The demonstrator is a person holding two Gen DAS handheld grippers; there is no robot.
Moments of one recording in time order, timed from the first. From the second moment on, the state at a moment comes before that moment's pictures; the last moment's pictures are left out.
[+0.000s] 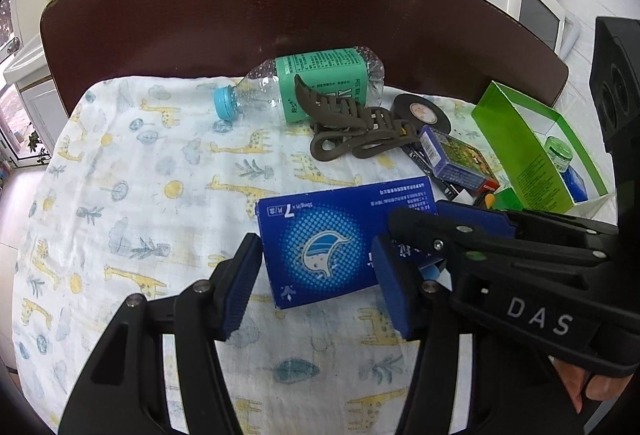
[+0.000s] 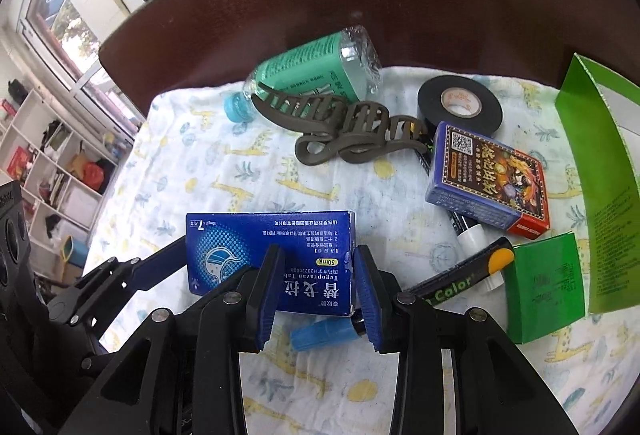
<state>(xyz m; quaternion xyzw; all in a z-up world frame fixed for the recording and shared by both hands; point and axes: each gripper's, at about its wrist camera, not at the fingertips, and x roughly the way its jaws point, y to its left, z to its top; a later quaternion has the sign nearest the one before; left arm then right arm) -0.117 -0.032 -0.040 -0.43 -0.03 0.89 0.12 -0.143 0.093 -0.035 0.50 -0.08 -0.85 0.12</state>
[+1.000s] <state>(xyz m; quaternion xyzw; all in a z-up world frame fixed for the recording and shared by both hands) -0.085 0.131 0.057 -0.32 0.09 0.92 0.21 -0.068 0.255 0.044 0.36 -0.19 -0.91 0.06</state>
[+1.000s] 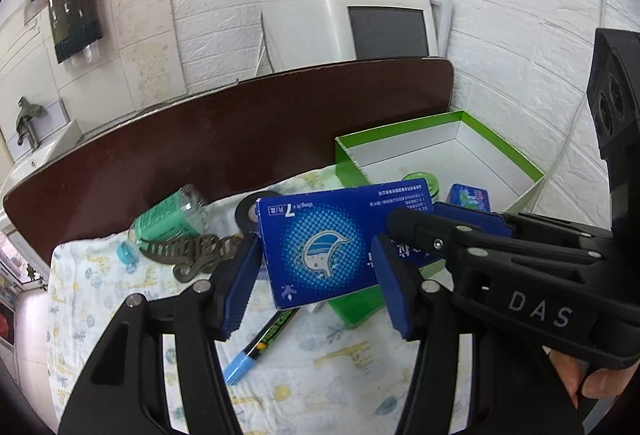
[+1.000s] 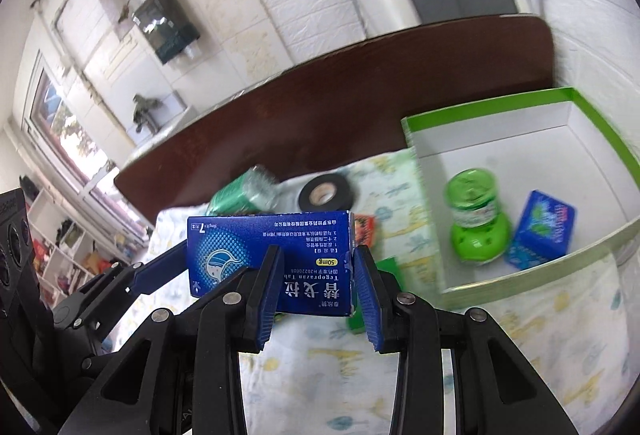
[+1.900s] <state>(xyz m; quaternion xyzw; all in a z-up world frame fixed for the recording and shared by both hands) -0.160 0.275 0.053 -0.33 0.14 0.89 0.27 -0.099 0.406 0.035 0.33 -0.25 -0.91 -0.04</state>
